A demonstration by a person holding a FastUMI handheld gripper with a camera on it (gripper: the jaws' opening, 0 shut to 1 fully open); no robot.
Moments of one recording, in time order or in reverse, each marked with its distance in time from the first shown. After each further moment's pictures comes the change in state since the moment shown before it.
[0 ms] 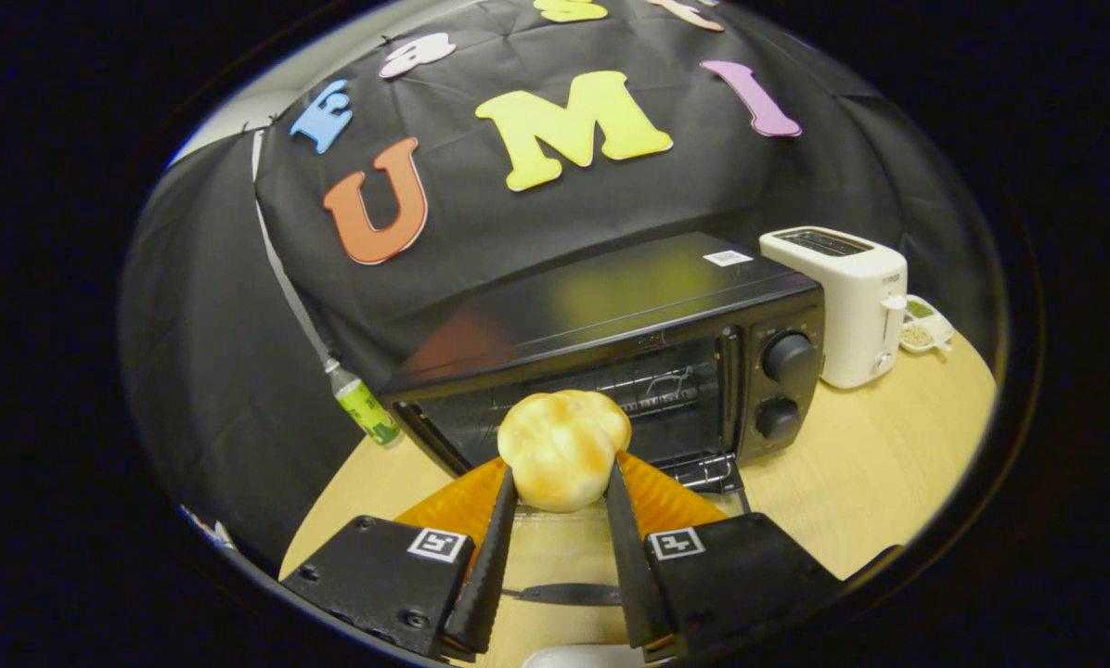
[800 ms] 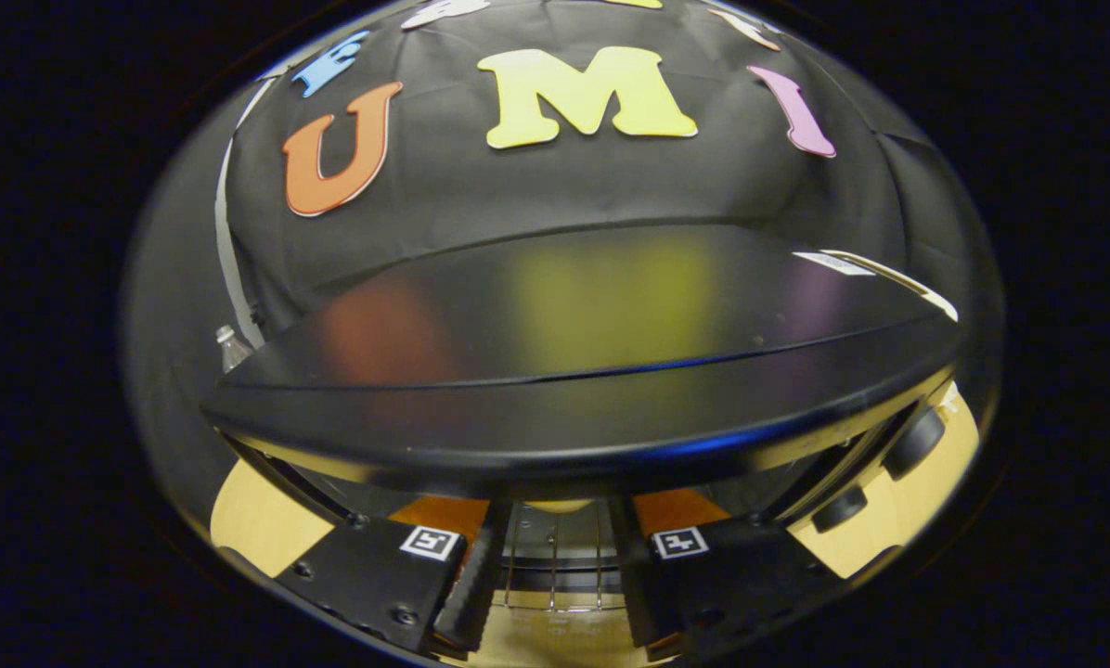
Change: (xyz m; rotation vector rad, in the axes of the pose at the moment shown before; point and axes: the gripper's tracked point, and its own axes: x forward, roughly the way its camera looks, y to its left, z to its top) arm 0.118 -0.022 0.009 -0.147 0.030 -0.165
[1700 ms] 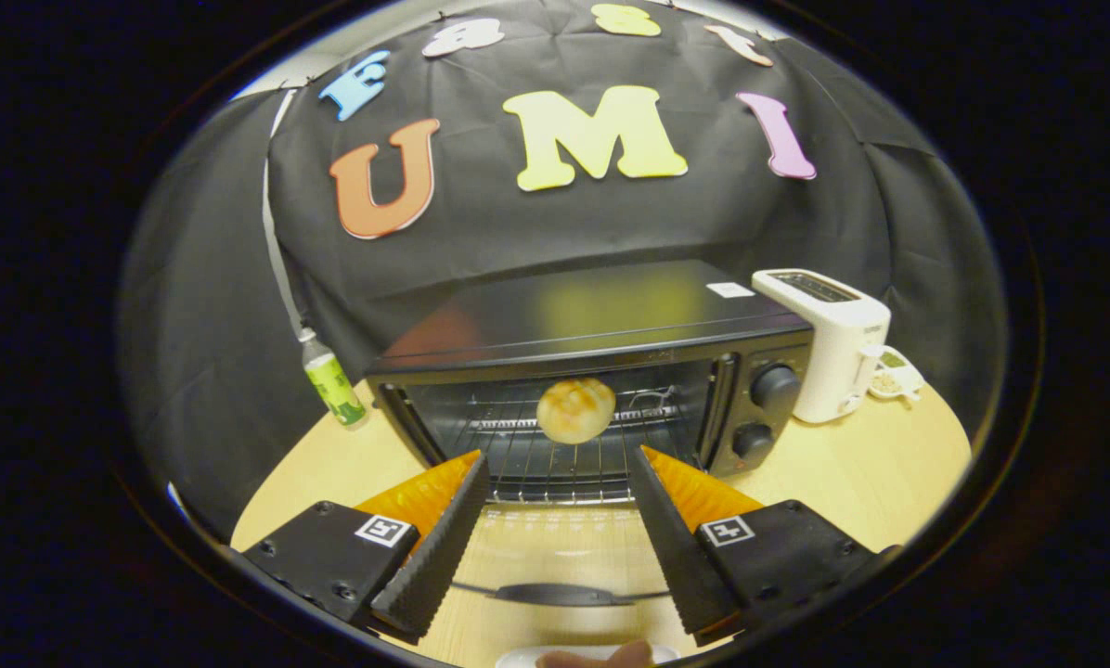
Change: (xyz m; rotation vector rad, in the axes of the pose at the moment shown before) arm -0.162 0.013 -0.011 -0.001 -0.091 0.062
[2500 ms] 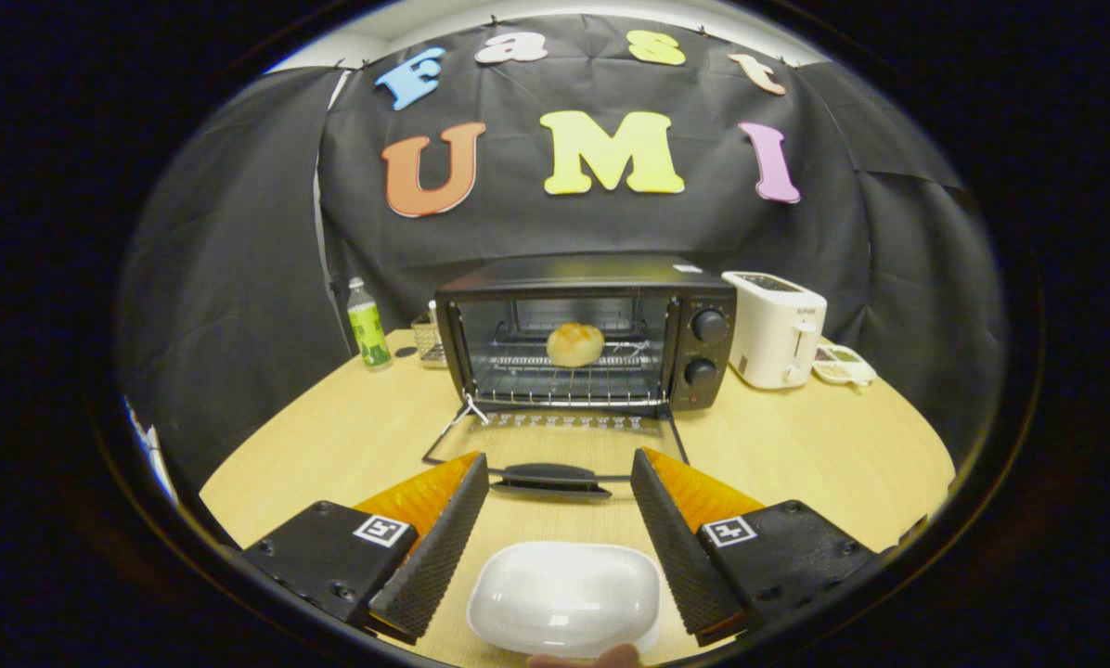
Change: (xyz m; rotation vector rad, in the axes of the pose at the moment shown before) arm -0.092 -0.006 -0.093 -0.098 0.029 -0.022
